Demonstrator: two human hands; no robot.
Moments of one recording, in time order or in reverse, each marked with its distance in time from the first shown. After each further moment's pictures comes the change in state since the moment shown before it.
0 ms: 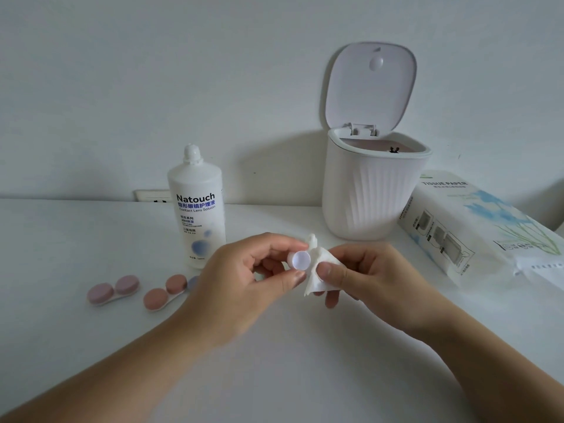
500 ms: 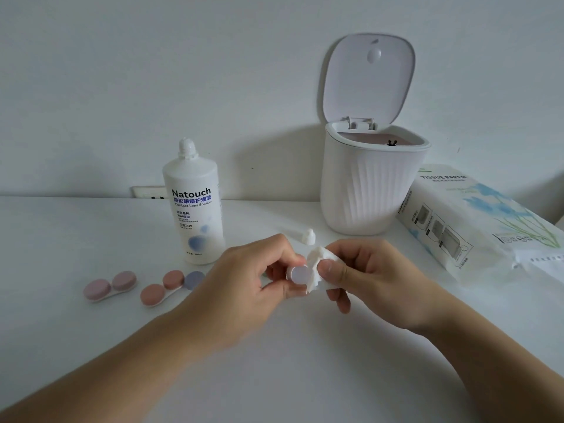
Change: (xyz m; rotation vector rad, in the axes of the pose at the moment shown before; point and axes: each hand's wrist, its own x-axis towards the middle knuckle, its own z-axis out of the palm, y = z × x) left_hand -0.005 0.006 0.000 0.397 -0.043 0.208; right_hand -0.002 -0.001 -0.001 -0.072 -0.039 0.027
